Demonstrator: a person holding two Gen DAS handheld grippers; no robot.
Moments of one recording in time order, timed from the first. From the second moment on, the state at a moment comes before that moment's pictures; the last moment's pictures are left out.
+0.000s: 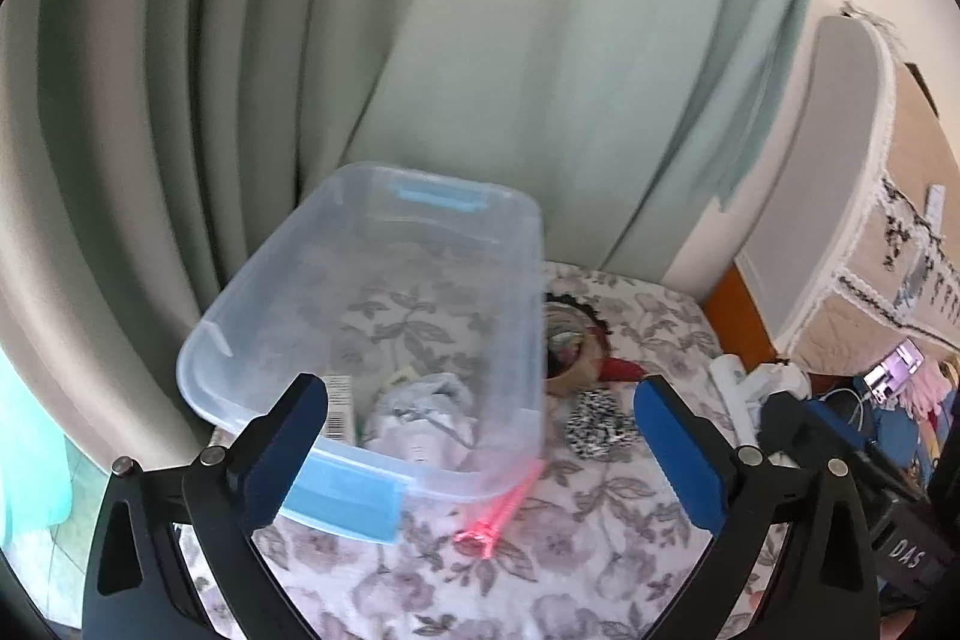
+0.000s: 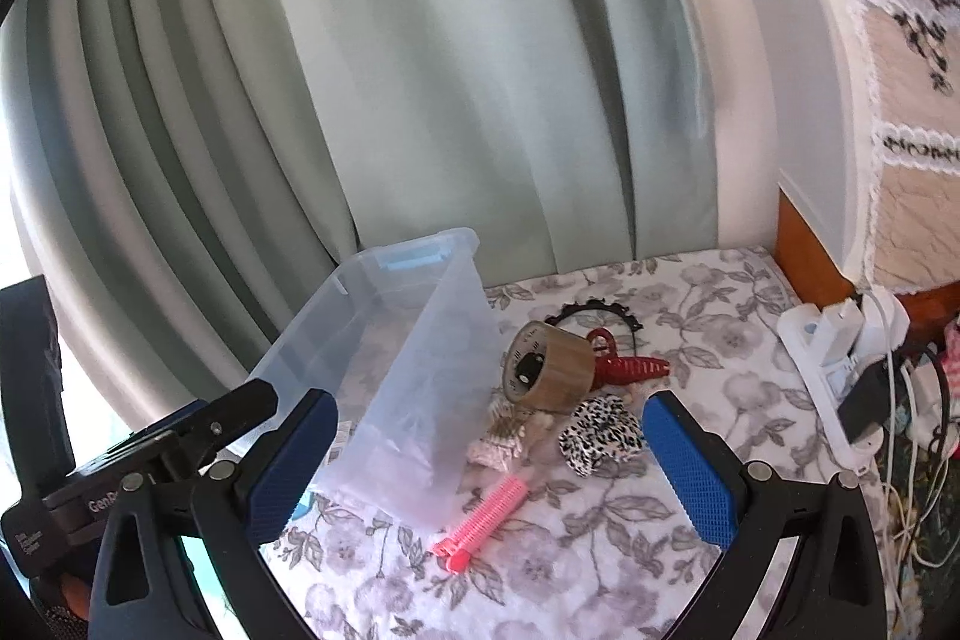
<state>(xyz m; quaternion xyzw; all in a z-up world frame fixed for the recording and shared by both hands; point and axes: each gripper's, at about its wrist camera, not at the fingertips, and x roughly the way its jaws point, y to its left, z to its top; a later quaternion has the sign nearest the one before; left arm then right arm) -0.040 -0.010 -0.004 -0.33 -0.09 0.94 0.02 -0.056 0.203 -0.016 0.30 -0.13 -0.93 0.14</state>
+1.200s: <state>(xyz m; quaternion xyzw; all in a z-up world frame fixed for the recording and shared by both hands) -0.056 0.086 -0.117 -0.45 -0.01 0.89 0.05 -0.063 0.293 -0.121 0.44 -0.18 -0.87 0.12</state>
